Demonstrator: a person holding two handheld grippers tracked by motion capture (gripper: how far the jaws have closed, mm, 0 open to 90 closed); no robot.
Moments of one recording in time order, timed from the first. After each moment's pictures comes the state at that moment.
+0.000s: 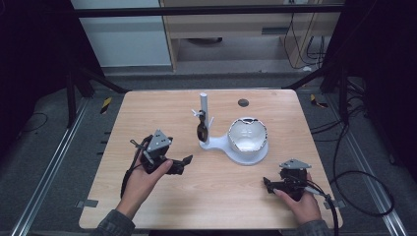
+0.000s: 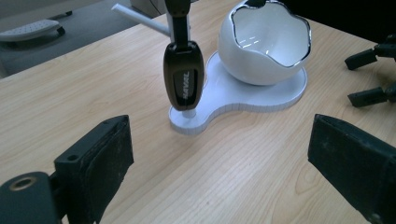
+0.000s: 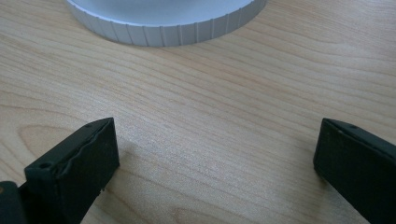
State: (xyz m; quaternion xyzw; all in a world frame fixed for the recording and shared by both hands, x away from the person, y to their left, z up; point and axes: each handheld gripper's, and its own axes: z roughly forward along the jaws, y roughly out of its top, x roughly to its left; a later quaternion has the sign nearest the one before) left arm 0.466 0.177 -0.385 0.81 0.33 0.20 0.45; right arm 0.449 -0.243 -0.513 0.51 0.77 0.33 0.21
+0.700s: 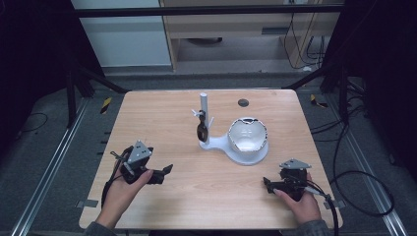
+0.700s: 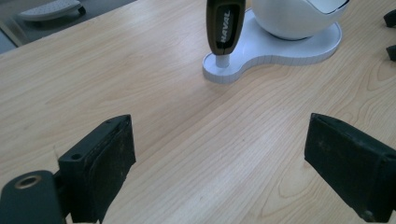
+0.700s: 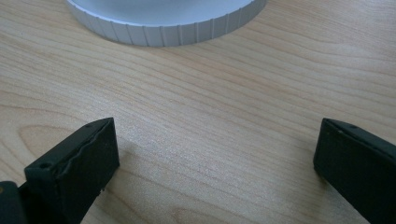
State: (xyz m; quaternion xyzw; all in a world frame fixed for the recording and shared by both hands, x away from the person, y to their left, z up) left arm 0.447 0.230 -0.406 0.82 0.35 0.22 0.41; right arm 0.449 -0.243 -0.513 0.51 0.77 0.33 0.21
